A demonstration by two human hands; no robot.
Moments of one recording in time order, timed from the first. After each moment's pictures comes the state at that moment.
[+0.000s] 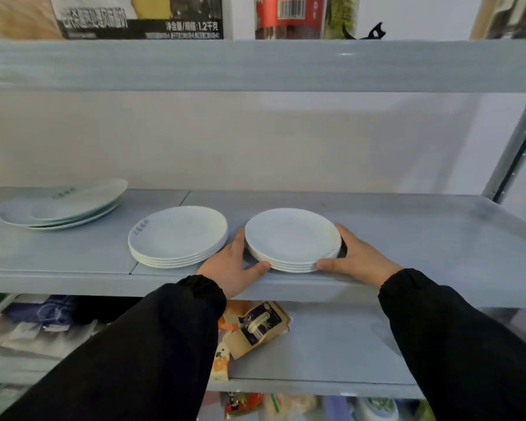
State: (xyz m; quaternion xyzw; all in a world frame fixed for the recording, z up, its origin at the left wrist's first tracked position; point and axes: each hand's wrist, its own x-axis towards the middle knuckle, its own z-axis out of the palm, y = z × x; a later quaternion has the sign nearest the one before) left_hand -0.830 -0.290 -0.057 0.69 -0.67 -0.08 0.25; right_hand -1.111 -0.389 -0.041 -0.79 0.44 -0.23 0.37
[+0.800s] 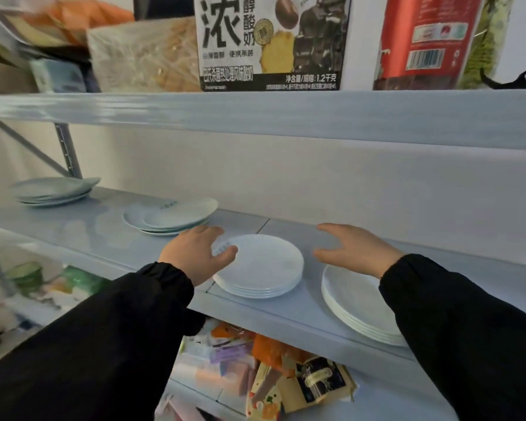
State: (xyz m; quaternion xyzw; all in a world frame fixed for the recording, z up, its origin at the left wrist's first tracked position) left_hand -0.683 -0.222 0.018 0.84 -0.49 0.12 0.20; right_hand -0.942 -0.421 0.046 -0.93 0.32 -0.12 0.14
